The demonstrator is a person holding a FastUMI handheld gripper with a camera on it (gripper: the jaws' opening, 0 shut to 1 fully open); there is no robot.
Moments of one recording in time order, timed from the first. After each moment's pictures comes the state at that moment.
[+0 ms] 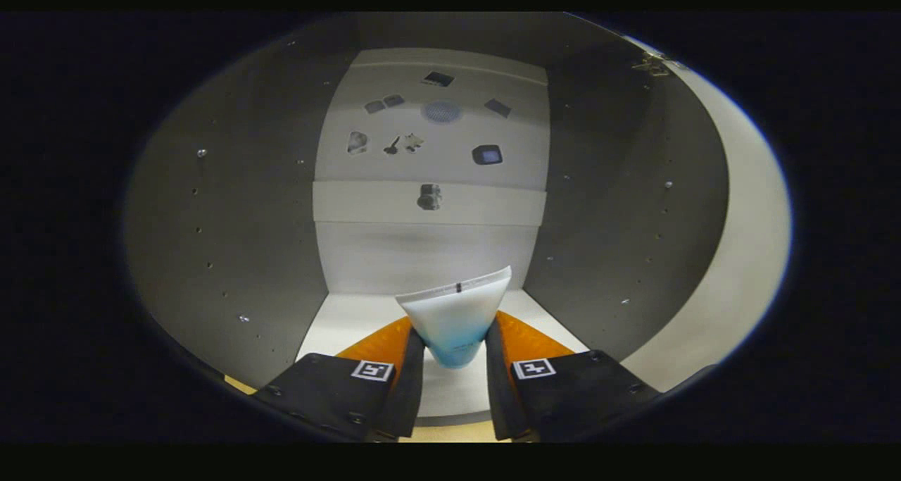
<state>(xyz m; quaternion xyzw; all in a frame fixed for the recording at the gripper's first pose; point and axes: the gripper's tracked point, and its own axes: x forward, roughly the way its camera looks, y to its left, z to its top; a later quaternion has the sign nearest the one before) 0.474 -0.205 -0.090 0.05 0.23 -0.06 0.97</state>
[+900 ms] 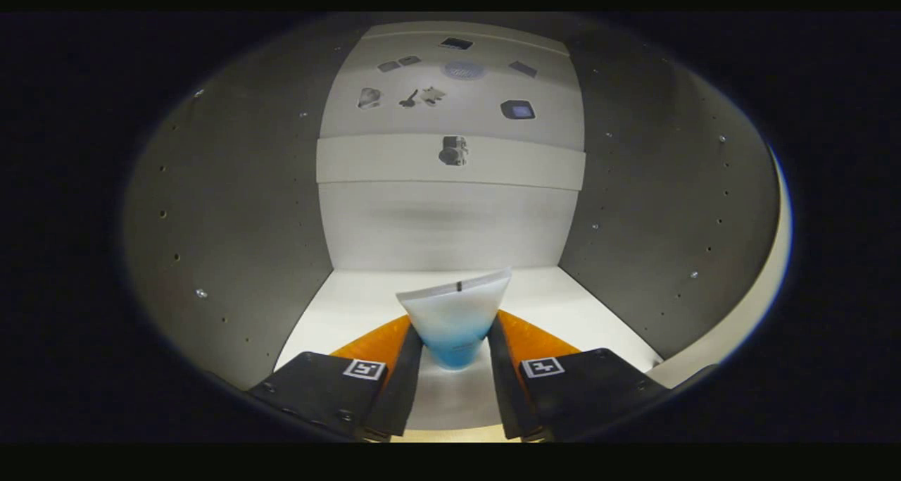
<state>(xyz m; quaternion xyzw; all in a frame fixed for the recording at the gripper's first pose) 0.490 -0.195 -0.144 0.04 0.27 -0.05 0.96</state>
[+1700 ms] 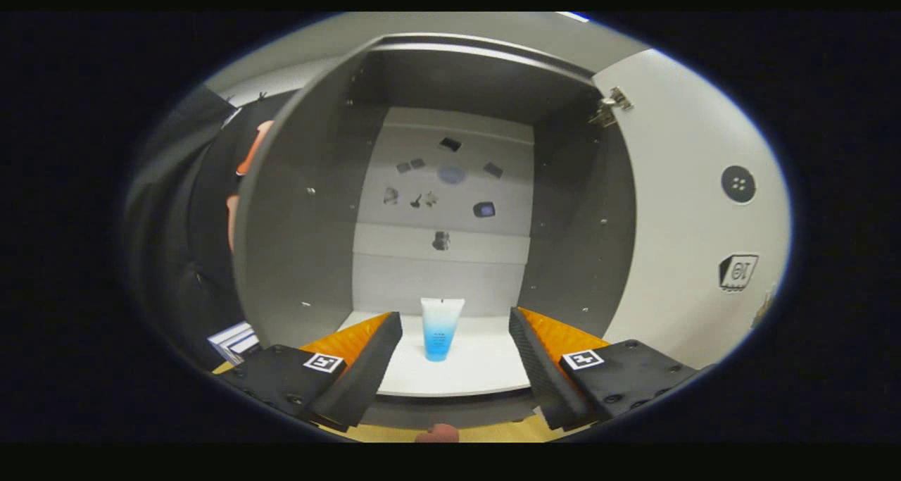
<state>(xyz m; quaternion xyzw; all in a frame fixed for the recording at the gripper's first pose) 0.349 -0.196 -0.006 0.01 0.06 -0.06 1.00</state>
